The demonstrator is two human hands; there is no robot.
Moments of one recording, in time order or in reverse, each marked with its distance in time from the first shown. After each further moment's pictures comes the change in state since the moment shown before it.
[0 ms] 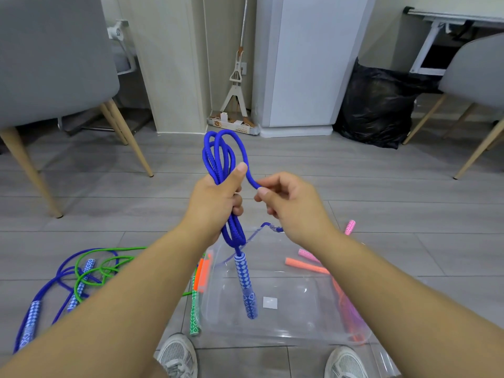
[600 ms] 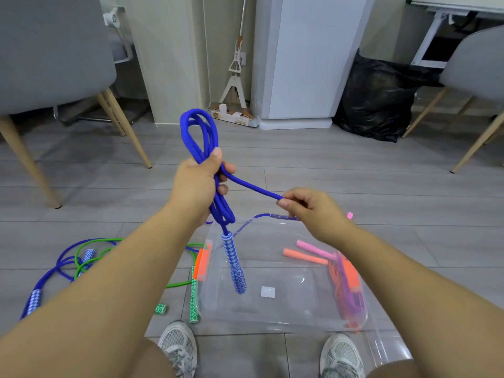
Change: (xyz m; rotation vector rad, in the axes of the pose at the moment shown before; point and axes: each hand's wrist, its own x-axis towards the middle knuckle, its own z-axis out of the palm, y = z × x) left_hand 0.007 0.009 -0.015 -0.025 0.106 0.031; right_hand -0.003 0.043 -0.042 -0.370 -0.142 0.067
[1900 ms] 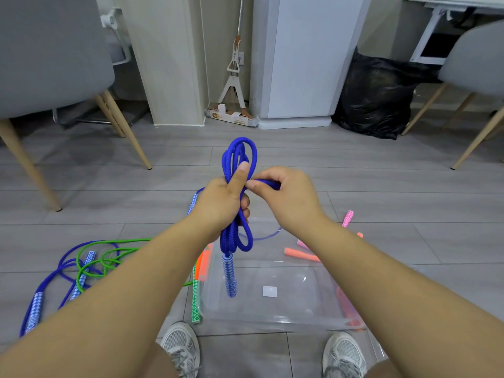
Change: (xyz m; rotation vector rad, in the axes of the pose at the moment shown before) left_hand -0.012 -0.024 0.008 0.343 -0.232 -0.109; right_hand 0.007 -0.056 0.030 0.046 0.207 -0.093
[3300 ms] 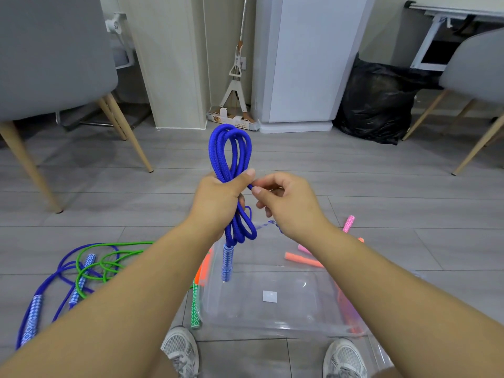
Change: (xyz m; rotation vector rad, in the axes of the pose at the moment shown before) left_hand 0.004 0.006 0.000 -0.124 0.166 0.068; right_hand -0.001 0.000 0.001 0.223 -0.046 0.088
